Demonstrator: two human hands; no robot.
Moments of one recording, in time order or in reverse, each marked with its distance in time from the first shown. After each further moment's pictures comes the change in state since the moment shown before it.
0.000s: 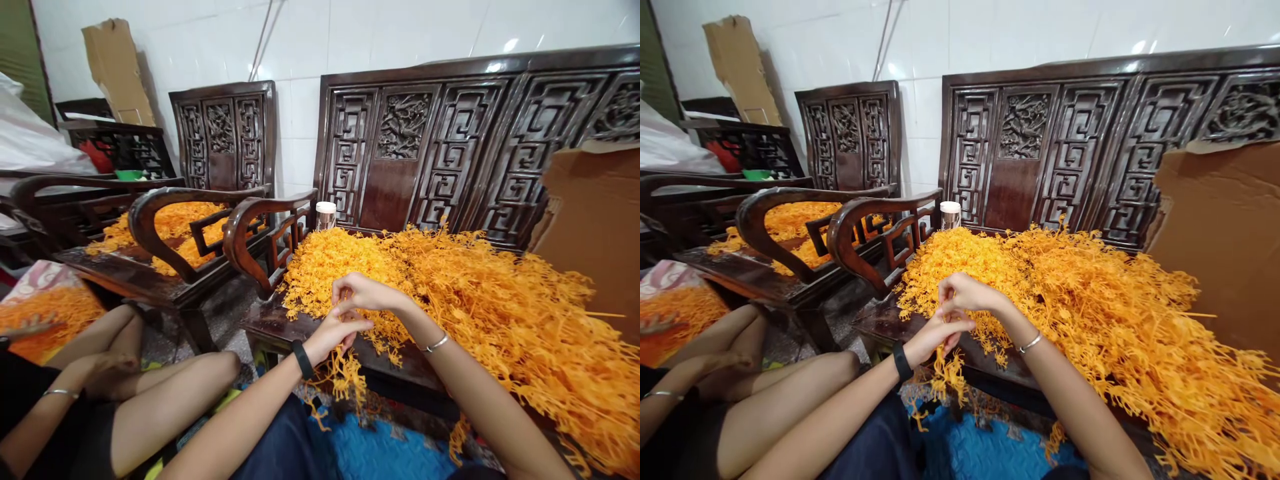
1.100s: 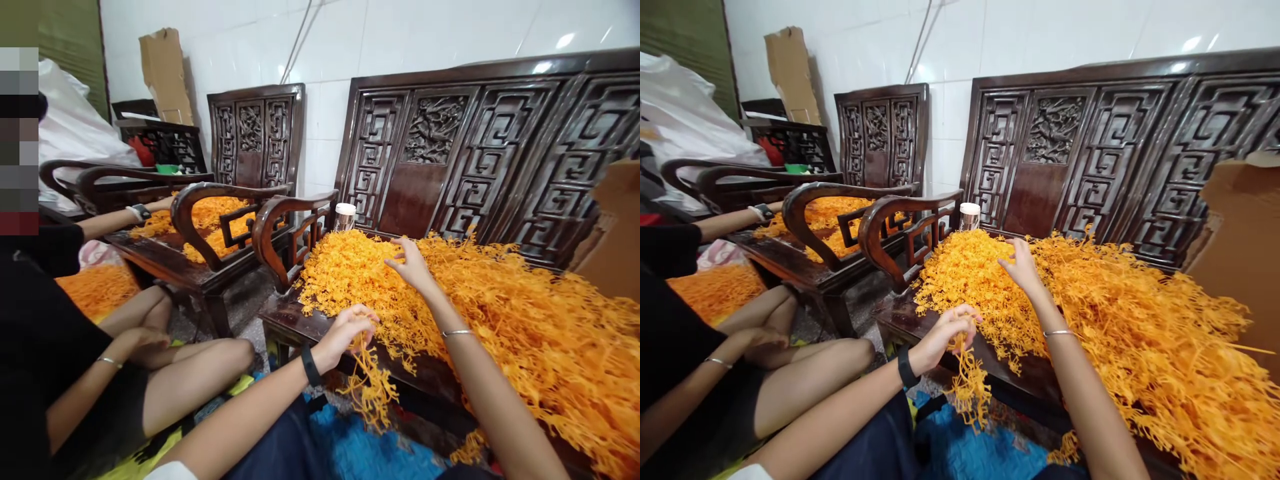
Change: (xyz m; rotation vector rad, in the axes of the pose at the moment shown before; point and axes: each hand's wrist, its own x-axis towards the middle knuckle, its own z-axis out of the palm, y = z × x) left_hand -0.022 0.014 0.000 -0.219 0.032 0.067; right_hand -0.001 0.076 -0.055 -0.229 0.875 0.151
